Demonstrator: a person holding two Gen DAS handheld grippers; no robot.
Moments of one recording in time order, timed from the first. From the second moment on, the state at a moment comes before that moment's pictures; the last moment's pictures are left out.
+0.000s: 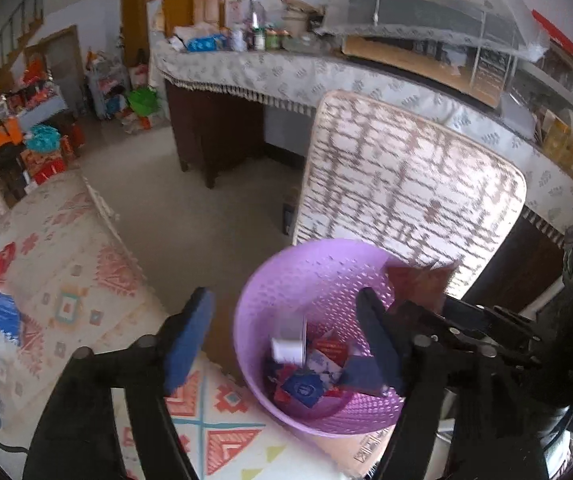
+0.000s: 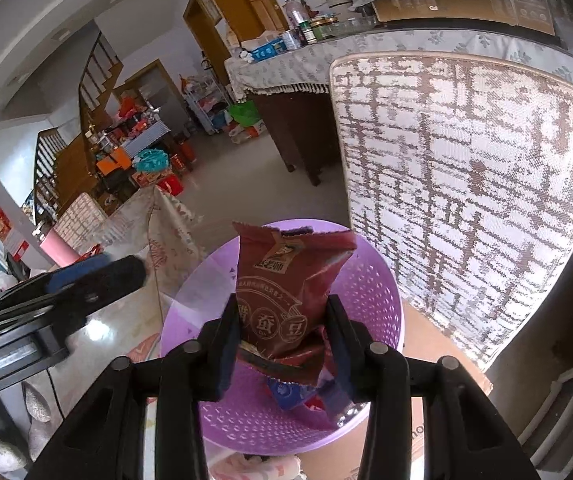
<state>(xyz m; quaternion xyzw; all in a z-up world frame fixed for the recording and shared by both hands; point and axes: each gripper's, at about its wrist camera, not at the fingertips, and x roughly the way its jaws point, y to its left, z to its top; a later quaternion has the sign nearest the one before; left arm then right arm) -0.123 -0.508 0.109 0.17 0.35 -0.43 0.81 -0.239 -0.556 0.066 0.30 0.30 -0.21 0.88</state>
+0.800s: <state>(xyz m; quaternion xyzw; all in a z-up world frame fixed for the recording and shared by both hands) -0.047 -0.263 0.104 0.09 0.39 -0.27 0.88 -0.176 -0.421 0.067 0.28 0.34 -0.10 0.89</state>
